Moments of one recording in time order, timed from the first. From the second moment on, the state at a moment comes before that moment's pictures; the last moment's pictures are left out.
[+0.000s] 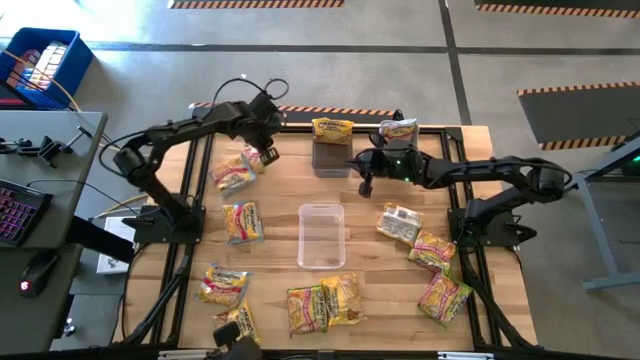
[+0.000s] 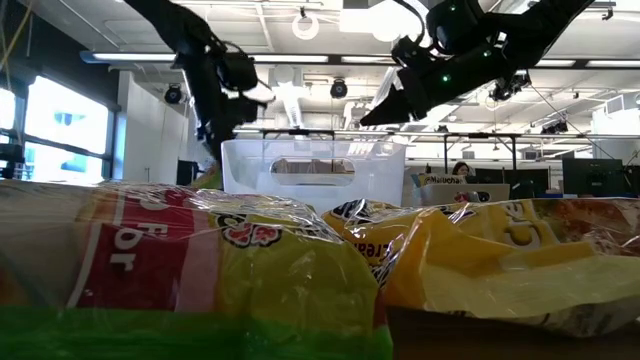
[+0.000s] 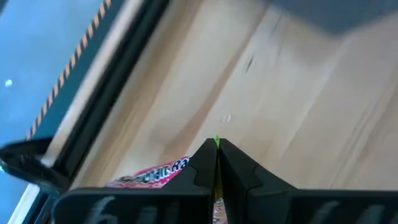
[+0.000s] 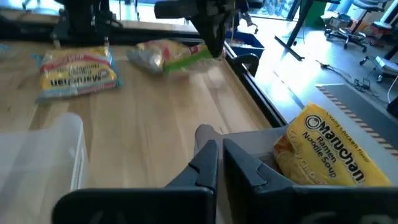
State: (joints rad) left arm 0.74 1.59 1.18 -0.75 -0.01 0.25; right arm -0.34 1.38 0.69 0.37 -0.01 -0.18
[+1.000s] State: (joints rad) left arm 0.70 1.41 1.16 -0.33 0.29 -0.02; right arm -0.32 1.89 1.47 0.04 0.10 0.29
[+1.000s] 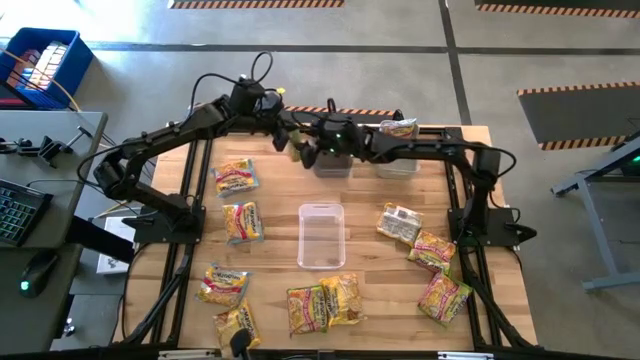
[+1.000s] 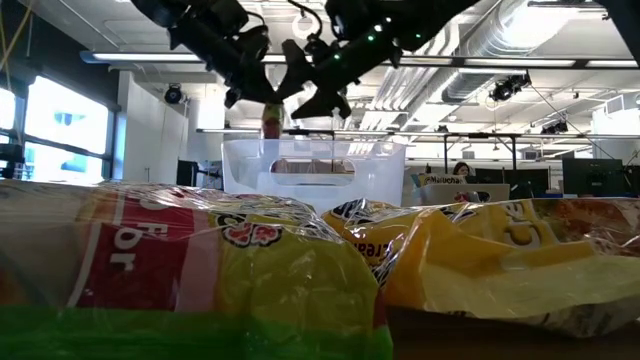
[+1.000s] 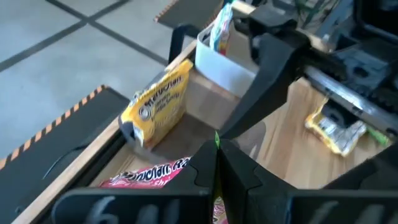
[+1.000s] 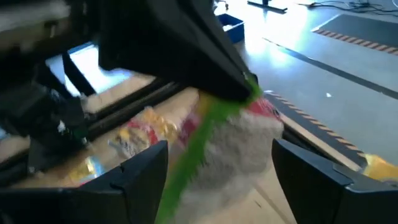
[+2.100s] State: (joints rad) left arm 0.70 1.41 1.16 -0.06 0.44 -0.14; right arm -0.35 1.93 1.57 -0.02 0.42 0.27
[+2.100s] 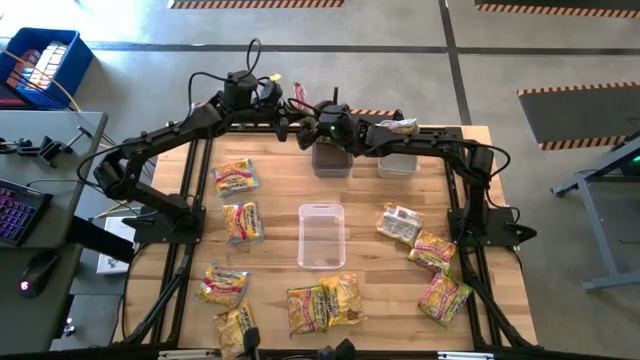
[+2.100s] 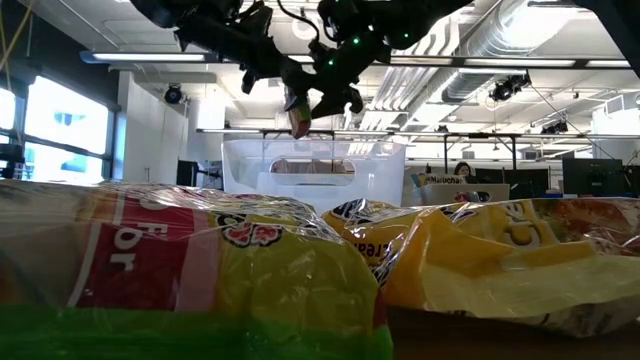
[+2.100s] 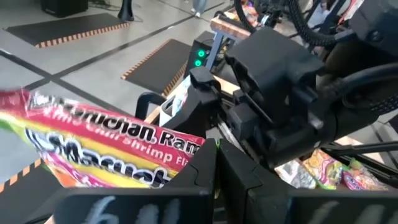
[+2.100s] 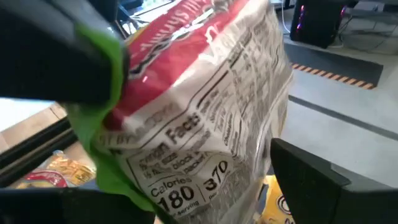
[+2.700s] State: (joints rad) left arm 0.70 1.40 1.16 -0.03 0.44 -0.07; right arm -0.35 1.93 1.57 0.04 0.34 0.15
